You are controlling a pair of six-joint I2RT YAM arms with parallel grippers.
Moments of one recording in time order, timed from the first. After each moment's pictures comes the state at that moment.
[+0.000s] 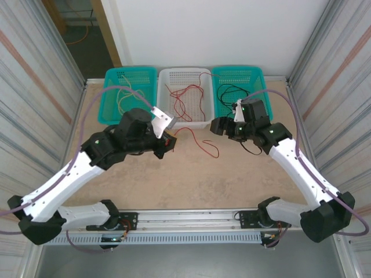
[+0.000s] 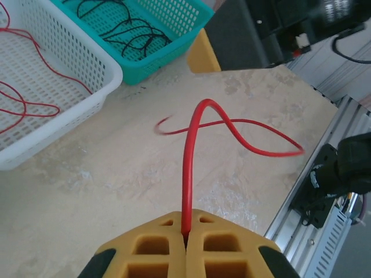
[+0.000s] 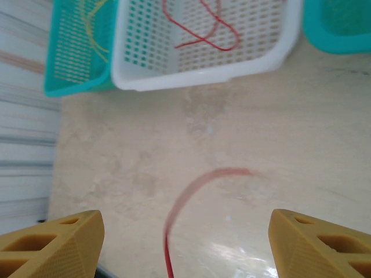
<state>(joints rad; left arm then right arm) -0.86 1.10 1.34 -0.84 0.13 -0.16 0.43 1.16 1.11 -0.67 -0.33 0.66</state>
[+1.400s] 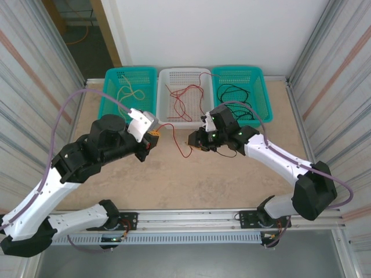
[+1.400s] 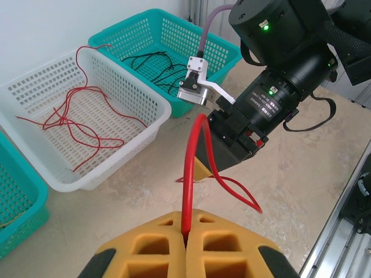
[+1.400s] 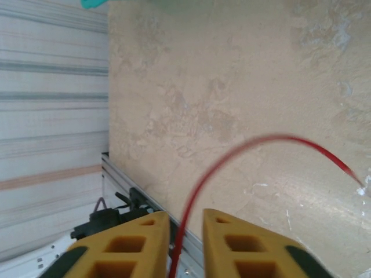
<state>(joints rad) -0.86 0.94 1.36 -0.89 -0.02 -0.02 0.66 1.38 1.04 -0.41 -0.52 0.88</state>
